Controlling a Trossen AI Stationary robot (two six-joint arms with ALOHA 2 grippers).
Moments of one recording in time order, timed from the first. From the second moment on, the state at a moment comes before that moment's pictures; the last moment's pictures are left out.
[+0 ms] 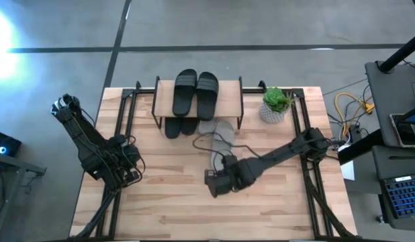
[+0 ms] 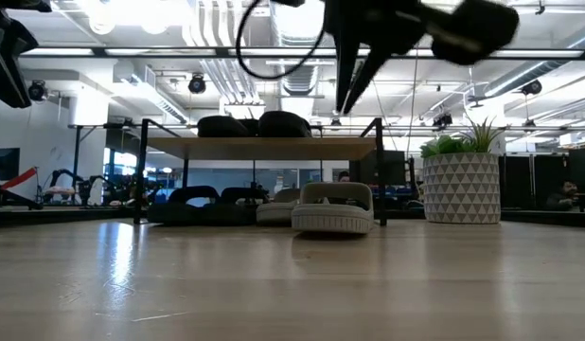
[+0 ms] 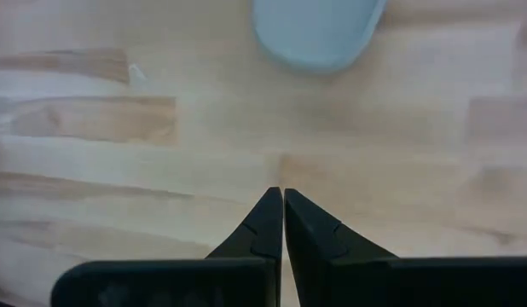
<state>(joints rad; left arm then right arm) -0.91 1.01 0.86 -1.45 -0.56 -1.28 0.39 2.01 1.74 -1.03 0.25 1.95</state>
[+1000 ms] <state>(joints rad) -0.91 1.01 0.86 -1.45 -0.58 -1.27 0.32 2.01 1.33 -0.43 0.31 1.95</state>
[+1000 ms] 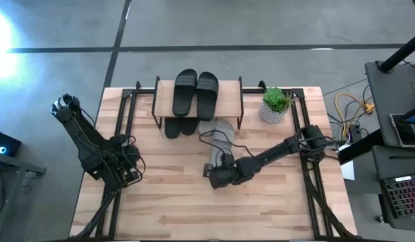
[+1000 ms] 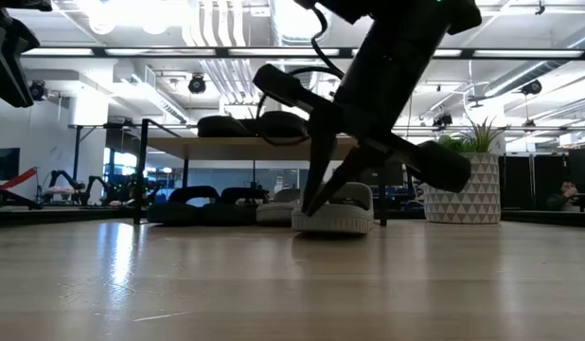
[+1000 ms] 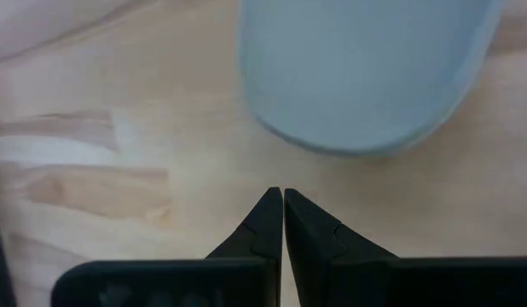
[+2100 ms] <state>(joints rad) -0.91 1.01 0.82 -1.45 -0.57 -1.27 0.15 2.01 1.33 -0.73 0.50 1.80</state>
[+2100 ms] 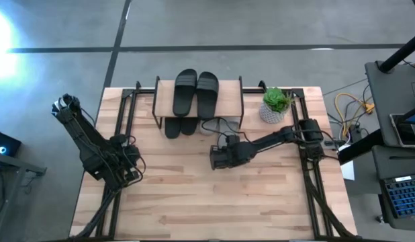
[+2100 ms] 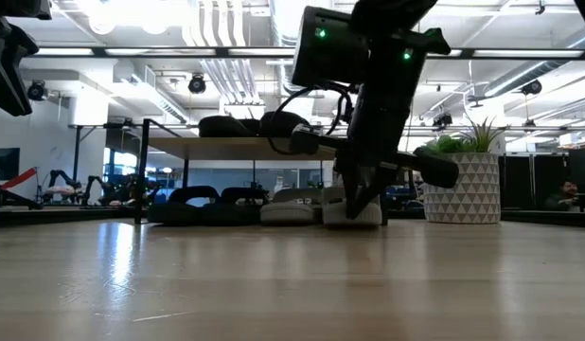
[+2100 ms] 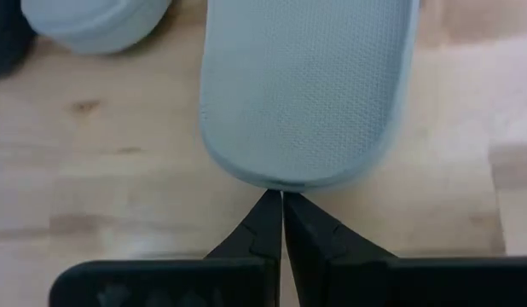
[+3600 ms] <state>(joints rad) -0.91 1.01 0.82 -1.45 -0.57 -1.27 0.05 2.01 1.35 -0.78 0.49 1.61</state>
